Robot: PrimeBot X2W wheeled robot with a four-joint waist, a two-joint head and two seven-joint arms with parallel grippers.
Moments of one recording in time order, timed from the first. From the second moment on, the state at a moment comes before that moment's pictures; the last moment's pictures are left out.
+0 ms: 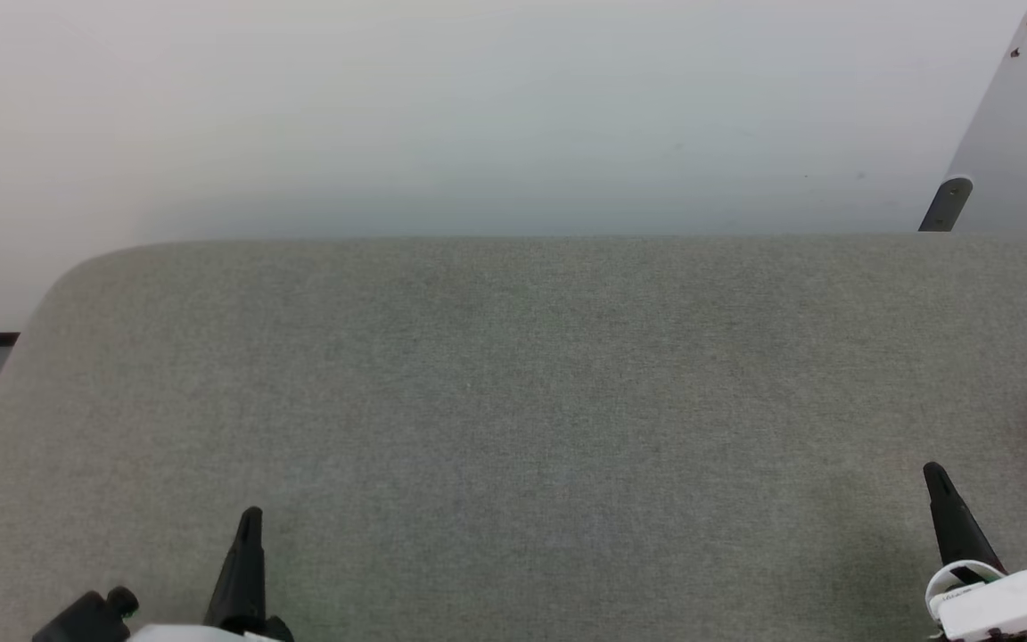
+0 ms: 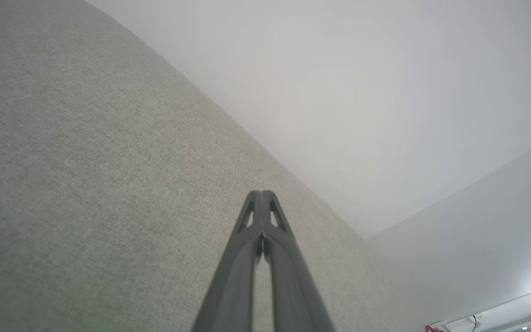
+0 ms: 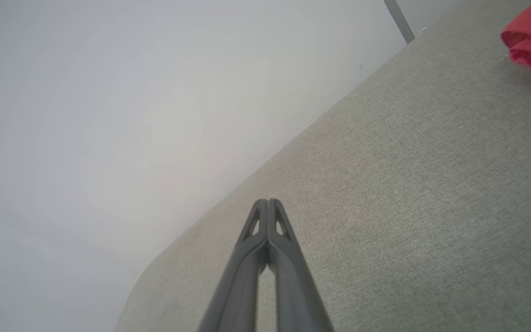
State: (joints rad) left arm 0.05 0.09 0.05 0.16 -0.88 -0.13 -0.11; right arm -0.03 -0.17 -0.02 0.20 0.98 0.13 -0.02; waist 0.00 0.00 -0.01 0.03
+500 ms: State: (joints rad) left arm 0.02 0.09 0.06 0.18 -1.05 -0.13 -0.06; right arm -0.04 -0.14 -0.05 0.21 1.12 0.13 0.01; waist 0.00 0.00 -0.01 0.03
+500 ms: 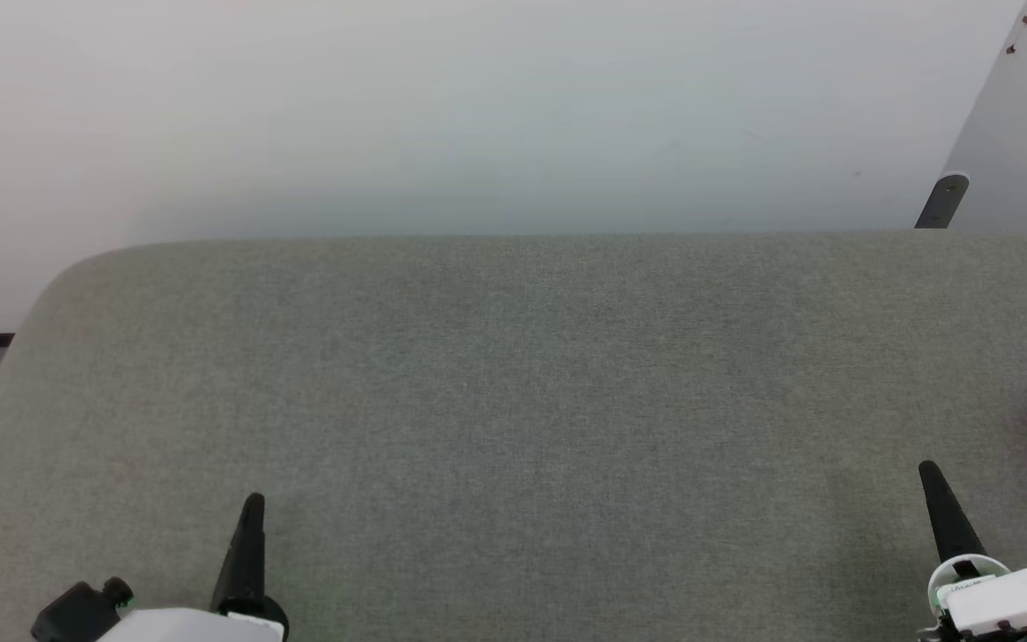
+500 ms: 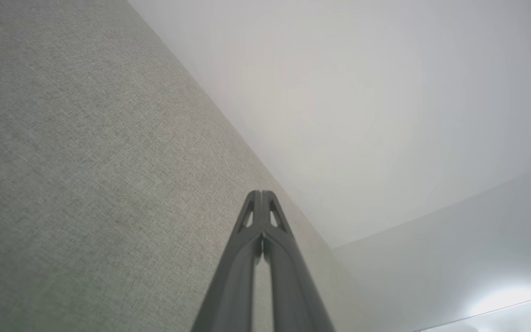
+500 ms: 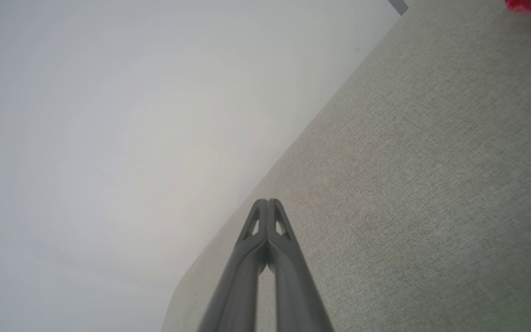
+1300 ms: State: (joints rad) left arm -0.03 0.08 0.08 0.21 -1.28 -0.13 0.01; right arm -0.07 -0.11 -0.07 0.22 1.31 0.13 0.05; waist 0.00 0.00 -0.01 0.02
